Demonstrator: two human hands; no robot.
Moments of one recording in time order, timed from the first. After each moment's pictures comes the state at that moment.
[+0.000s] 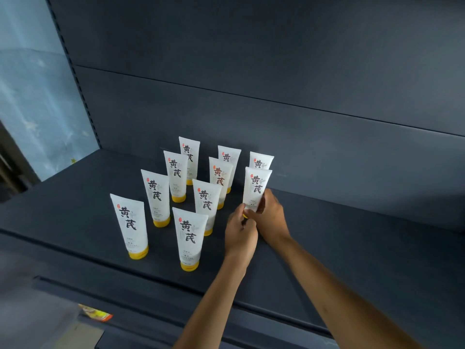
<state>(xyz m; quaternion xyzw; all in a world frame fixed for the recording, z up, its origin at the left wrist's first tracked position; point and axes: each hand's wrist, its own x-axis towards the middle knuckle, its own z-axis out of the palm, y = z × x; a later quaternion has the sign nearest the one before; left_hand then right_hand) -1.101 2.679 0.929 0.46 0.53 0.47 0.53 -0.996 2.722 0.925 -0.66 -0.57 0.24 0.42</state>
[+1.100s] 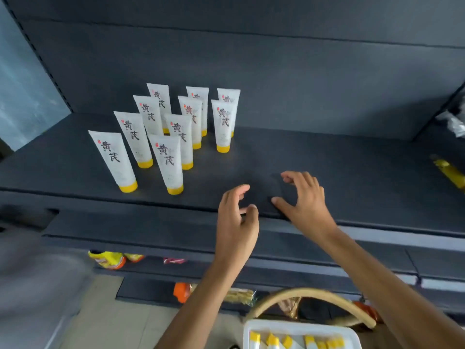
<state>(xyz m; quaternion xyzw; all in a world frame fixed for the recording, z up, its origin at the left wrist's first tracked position) -1.116 2.504 0.929 0.61 0.47 0.47 0.43 -0.938 2.504 0.931 -0.71 -0.62 0.07 0.32</state>
